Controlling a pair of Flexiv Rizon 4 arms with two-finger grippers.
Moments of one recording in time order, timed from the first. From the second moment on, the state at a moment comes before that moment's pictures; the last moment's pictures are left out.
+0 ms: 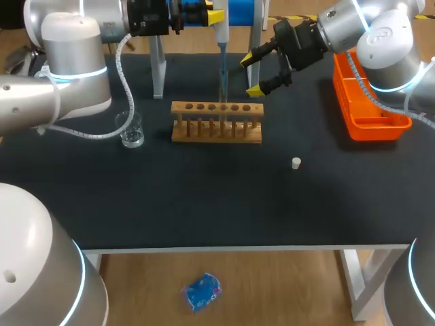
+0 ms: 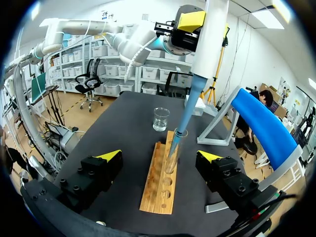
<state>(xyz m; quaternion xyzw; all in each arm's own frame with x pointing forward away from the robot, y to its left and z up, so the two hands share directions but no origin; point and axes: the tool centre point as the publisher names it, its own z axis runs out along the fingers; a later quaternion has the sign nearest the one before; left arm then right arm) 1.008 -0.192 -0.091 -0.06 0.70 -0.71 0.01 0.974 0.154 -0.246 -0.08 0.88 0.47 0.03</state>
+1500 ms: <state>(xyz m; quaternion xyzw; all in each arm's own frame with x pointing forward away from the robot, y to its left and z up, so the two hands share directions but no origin) 1.008 -0.193 -0.093 -0.07 0.70 -0.71 0.01 0.972 0.131 -0.147 -0.09 0.83 0.55 0.03</state>
